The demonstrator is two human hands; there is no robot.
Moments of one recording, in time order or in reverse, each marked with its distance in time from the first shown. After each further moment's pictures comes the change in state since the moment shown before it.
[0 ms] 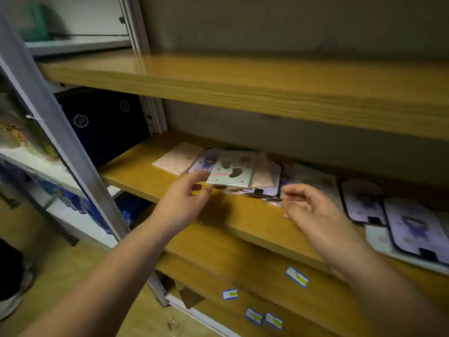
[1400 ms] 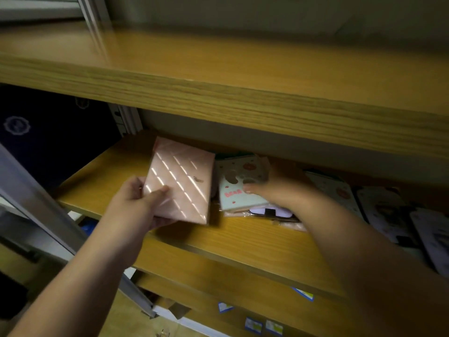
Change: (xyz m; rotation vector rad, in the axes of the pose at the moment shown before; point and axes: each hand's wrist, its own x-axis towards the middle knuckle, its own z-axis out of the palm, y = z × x) left_hand 0.052 -0.047 -0.048 -0.711 0.103 -0.349; right_hand 0.162 -0.006 0.059 -0.770 0.029 0.155
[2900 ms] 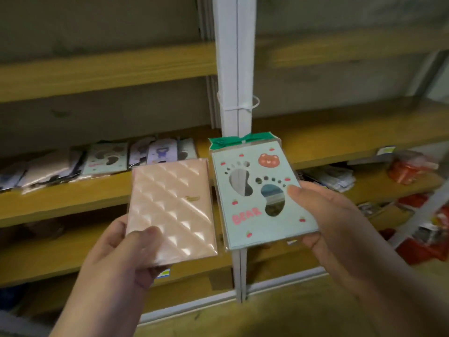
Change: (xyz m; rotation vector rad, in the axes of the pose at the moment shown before) left_hand -0.434 -0.055 0.265 -0.195 -0.472 -0.028; right_hand -0.491 0.367 -0.182 1.334 0.304 0.135
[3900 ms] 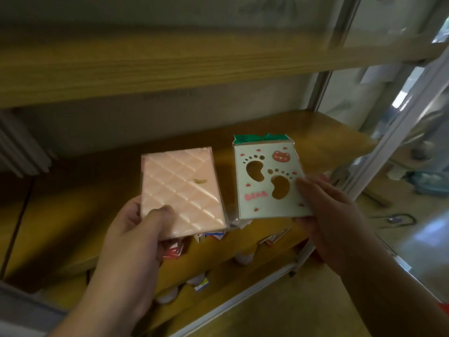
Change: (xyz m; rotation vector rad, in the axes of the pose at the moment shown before) left_hand 0.162 -0.147 0.366 0.064 -0.170 -0.213; right_hand 0.139 -0.083 -0.348 -0.015 0.441 -0.072
